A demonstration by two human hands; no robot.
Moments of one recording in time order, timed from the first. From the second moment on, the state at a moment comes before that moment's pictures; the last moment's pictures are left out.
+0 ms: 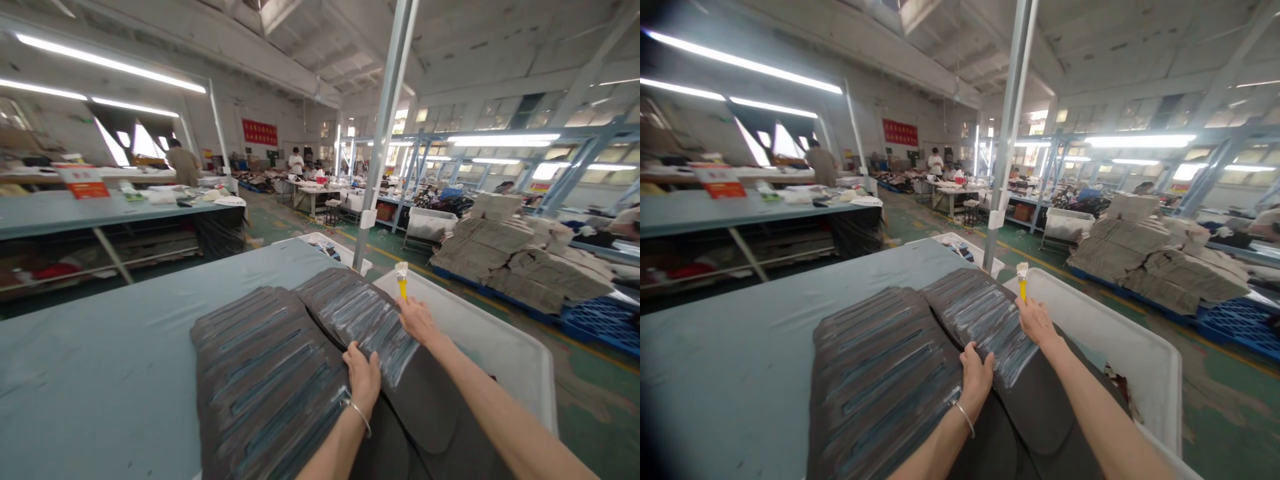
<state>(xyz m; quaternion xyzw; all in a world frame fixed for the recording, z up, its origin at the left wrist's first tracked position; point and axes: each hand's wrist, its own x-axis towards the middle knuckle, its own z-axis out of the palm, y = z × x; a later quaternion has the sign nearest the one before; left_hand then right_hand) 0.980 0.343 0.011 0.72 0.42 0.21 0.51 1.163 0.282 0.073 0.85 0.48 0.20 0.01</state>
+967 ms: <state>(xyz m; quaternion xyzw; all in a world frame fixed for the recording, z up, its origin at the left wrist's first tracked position) 0.299 0.373 0.032 0.59 0.48 0.35 0.55 0.524 0.383 0.147 0.47 0.74 0.34 -0.34</state>
